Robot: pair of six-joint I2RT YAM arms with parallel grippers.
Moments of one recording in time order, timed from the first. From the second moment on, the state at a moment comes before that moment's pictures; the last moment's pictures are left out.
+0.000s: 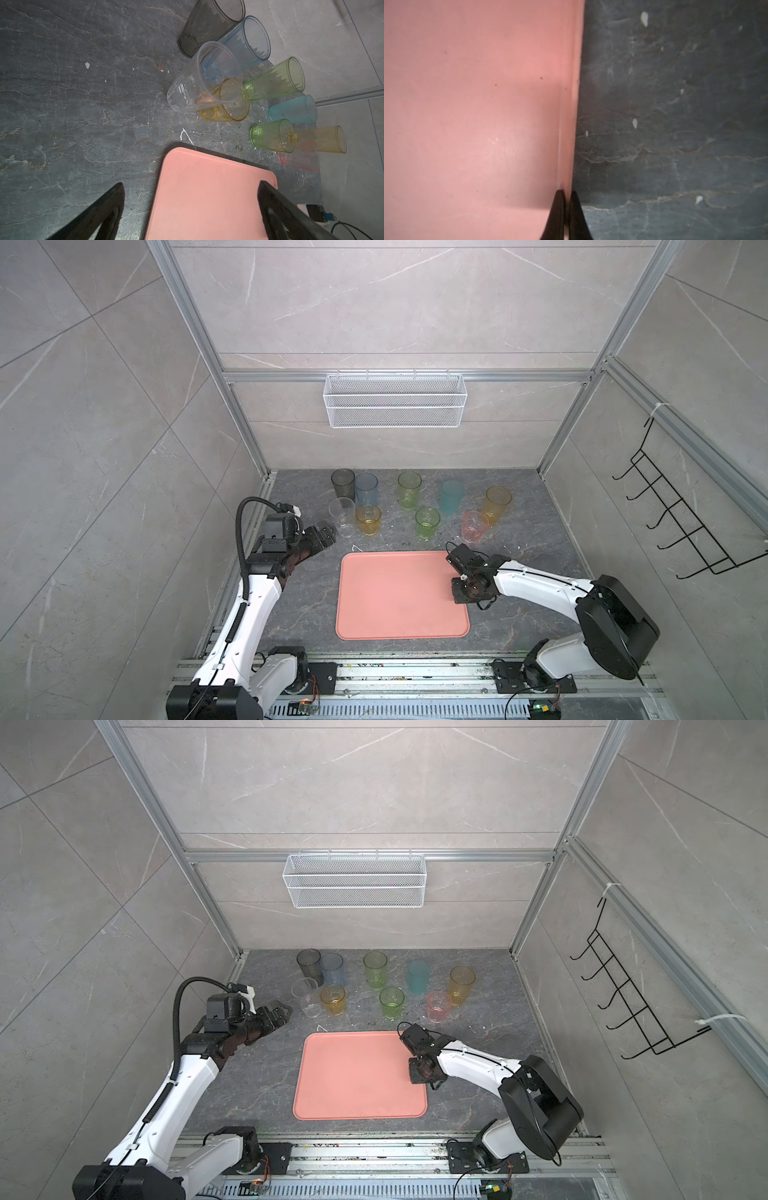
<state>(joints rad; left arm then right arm) -0.05 1.03 0.85 -0.56 0.25 -0.54 0.66 1.47 0.76 -0.67 0.10 0.56</state>
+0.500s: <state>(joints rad) -0.05 1.03 0.85 -0.56 0.25 -0.53 0.65 1.48 0.76 -0.70 0.15 0.56</state>
